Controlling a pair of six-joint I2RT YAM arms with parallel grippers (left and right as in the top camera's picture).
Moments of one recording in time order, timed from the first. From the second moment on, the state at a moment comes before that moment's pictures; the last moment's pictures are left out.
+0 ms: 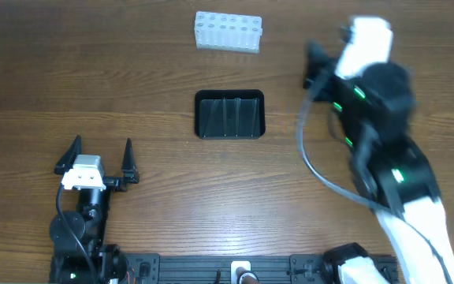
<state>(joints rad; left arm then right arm) 0.01 0.02 0.09 -0.04 0.05 0.01 0.24 1.01 1.13 -0.39 0.18 0.15</state>
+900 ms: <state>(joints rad) 0.01 0.02 0.09 -0.04 0.05 0.01 0.16 0.23 0.10 0.17 0.11 -0.03</state>
